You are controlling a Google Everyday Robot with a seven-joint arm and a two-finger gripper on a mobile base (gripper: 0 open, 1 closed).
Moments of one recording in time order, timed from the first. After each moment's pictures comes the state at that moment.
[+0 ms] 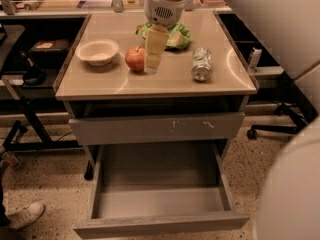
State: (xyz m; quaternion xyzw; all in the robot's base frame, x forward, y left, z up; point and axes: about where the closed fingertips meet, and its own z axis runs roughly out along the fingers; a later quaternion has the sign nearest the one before) arm 0.638 0.002 0.950 -0.66 0.72 -0.01 0.19
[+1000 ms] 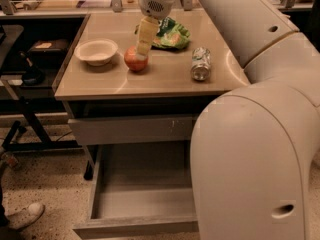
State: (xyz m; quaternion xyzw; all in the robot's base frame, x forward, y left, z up) arm 0.718 0.027 0.936 -0.65 0.73 0.02 0.22
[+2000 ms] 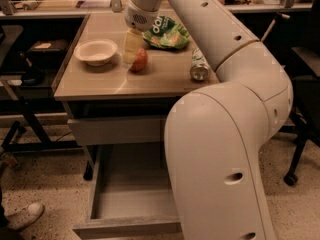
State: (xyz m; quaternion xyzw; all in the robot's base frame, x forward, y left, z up) arm 0.735 0.074 0.895 -0.67 0.71 0.07 0.21
